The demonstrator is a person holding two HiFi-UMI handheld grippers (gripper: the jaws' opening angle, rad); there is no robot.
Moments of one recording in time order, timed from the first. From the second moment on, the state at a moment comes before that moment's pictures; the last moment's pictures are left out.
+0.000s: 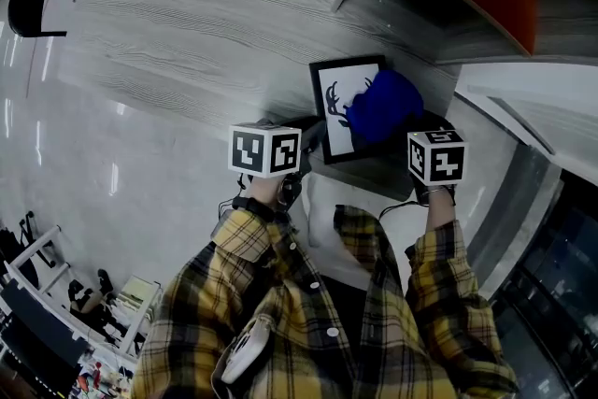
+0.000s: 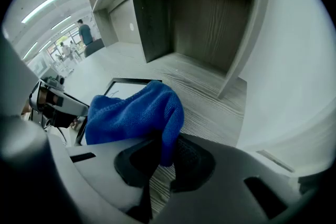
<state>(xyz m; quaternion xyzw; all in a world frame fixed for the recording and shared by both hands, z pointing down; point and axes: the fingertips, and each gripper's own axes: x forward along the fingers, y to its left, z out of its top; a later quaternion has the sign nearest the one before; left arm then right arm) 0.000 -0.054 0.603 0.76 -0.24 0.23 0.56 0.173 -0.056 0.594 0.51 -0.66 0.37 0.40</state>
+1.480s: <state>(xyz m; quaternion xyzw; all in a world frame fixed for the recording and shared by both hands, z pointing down) -0.001 -0.055 0.601 0.76 -0.25 0.23 0.56 0.060 -0.020 0.588 0.39 -0.74 0.39 0.37</state>
